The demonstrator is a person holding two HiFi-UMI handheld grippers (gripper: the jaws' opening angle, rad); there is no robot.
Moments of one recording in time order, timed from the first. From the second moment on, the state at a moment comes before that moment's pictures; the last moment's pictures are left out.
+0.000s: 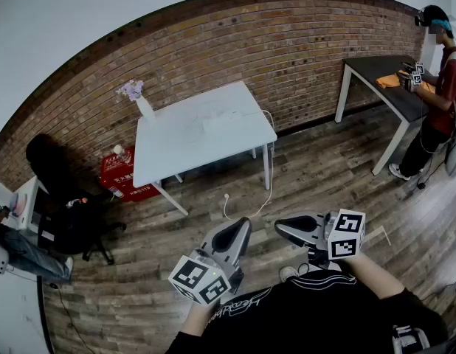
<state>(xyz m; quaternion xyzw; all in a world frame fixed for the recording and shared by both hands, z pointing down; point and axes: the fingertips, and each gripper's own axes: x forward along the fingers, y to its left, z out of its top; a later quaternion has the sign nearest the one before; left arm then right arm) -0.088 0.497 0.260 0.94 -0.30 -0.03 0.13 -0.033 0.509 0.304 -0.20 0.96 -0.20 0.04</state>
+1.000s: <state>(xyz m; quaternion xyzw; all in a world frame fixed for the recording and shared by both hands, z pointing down) -0.064 0.414 0.300 0.93 -0.32 0.00 0.21 0.013 0.425 0.338 -0.23 0.94 -0.26 0.05</state>
